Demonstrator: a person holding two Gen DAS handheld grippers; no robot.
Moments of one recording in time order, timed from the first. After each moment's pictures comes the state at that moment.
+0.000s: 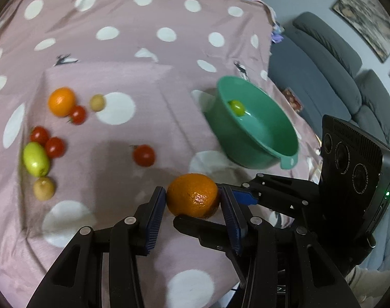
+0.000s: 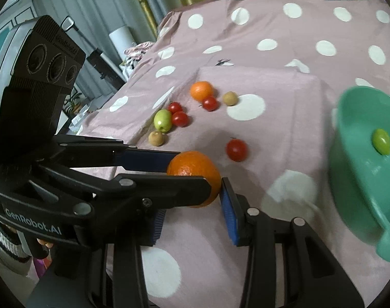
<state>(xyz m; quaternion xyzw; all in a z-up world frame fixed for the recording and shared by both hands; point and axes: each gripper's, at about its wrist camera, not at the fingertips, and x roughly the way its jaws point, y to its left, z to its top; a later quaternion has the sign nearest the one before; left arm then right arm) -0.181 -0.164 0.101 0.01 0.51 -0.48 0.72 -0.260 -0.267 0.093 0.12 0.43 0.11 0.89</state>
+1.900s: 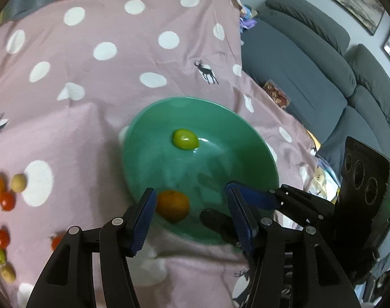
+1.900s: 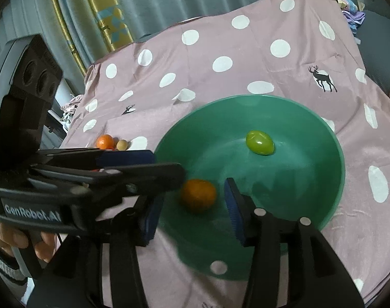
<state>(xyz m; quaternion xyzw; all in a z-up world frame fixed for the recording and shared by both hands) -0.187 -0.300 0.124 0.05 0.47 -0.52 0.71 -0.303 -0.402 0.116 0.17 0.37 -0.07 0.91</state>
